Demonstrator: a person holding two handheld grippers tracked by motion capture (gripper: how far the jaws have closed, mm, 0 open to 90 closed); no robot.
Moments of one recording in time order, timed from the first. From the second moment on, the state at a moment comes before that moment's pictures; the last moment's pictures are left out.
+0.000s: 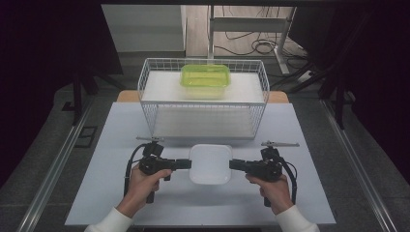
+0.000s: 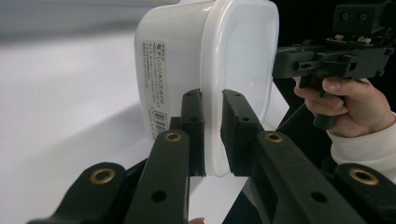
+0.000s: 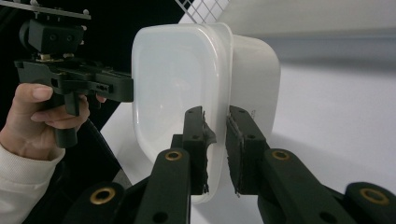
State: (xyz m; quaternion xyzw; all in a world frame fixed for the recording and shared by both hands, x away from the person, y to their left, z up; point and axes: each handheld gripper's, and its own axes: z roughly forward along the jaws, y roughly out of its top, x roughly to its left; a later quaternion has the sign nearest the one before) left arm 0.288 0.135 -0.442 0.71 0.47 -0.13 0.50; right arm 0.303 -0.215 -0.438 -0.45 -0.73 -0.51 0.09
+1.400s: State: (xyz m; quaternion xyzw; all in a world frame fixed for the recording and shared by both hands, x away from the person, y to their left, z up) left arm 0.331 0.144 -0.333 0.71 0.43 -0.05 0.55; right arm 0.345 -0.205 -0.329 -0.39 -0.73 -0.56 0.01
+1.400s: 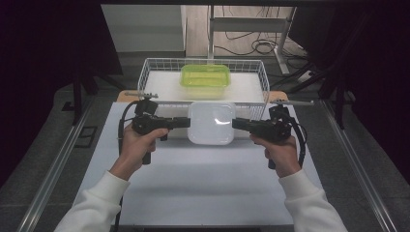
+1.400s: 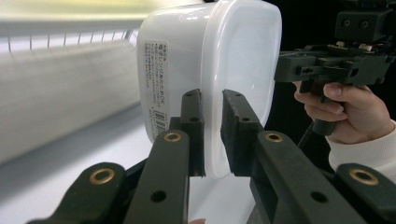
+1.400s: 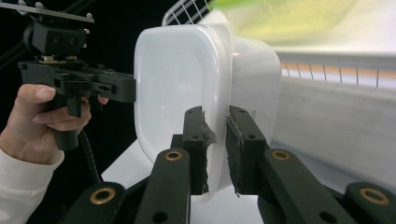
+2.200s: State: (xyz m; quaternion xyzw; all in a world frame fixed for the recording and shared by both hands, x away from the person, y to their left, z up) left arm 0.358 0.149 -0.272 0.71 0.42 -0.01 0.57; right arm 0.377 -0.198 -0.269 -0.37 -0.73 -0.58 -0.02
